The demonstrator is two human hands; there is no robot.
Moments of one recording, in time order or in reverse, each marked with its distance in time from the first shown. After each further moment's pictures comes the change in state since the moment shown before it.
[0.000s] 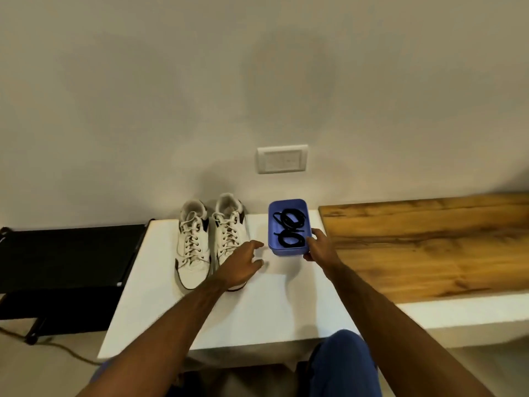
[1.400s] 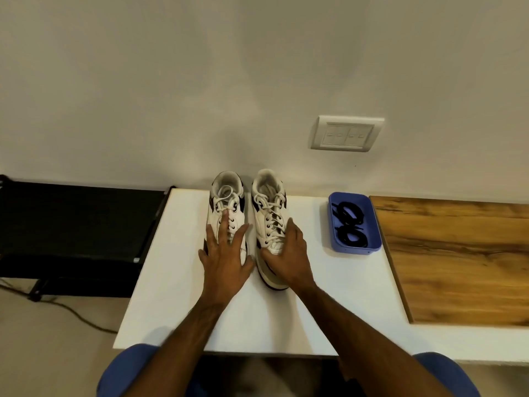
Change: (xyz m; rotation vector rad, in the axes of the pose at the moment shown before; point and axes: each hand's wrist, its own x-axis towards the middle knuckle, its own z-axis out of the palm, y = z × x) left_hand -0.021 -0.127 -0.007 0.315 0.458 -0.186; right_hand 0.002 0.027 0.188 -0.492 -0.043 -0.304
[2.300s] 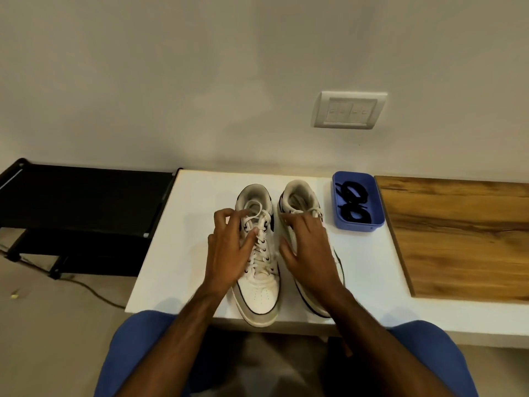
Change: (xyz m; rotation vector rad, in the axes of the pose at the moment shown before) left_hand -0.045 0.025 -0.042 -0.431 0.125 0.013; right_hand -0.074 -0.007 -0.044 -0.170 0.191 -0.495
